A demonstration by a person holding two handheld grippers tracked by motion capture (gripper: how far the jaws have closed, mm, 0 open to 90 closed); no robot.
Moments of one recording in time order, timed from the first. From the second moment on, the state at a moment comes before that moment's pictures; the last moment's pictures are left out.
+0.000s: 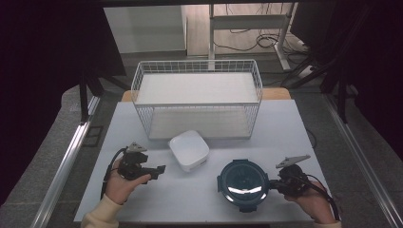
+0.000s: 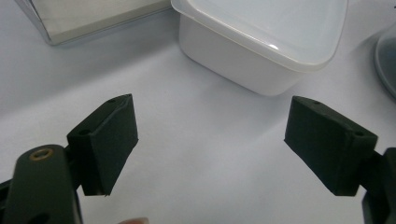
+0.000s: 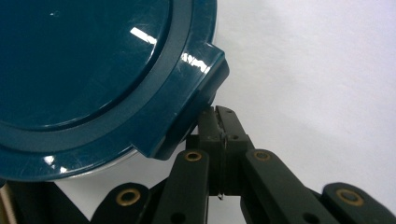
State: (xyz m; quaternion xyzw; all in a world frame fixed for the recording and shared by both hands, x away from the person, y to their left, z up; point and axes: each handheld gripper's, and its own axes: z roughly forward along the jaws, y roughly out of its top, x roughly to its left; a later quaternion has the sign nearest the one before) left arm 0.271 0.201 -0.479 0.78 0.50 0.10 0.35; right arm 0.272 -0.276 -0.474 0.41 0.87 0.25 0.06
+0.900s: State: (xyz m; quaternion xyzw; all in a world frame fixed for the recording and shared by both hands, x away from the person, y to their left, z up) left arm 0.272 0.198 -0.480 0.78 0.50 0.10 0.35; right arm 0.270 -0.223 -0.478 0.36 0.89 0.27 0.04
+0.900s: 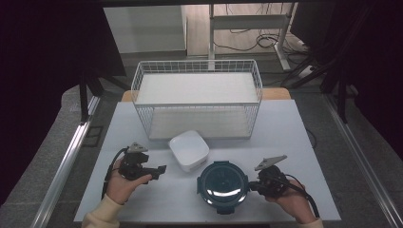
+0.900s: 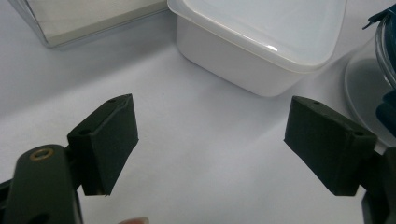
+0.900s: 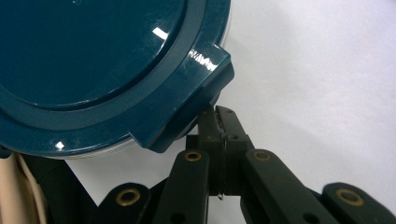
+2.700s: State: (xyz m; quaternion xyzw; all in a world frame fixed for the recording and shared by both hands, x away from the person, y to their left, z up) left arm 0.261 0.196 -0.466 0.76 0.51 0.10 0.38; right arm 0.278 -0.249 -0.469 0.45 0.80 0.39 0.02
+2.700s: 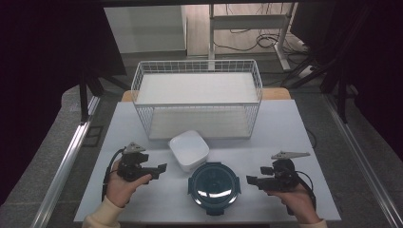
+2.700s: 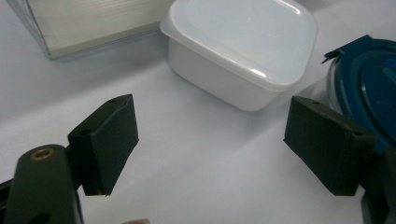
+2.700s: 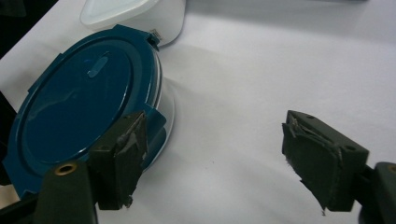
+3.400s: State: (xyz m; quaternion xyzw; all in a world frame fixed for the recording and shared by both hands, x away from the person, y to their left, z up) left arm 0.246 0.155 -0.479 0.76 0.50 0.00 0.42; right arm 0.270 -0.223 -0.475 0.45 0.80 0.40 -0.03
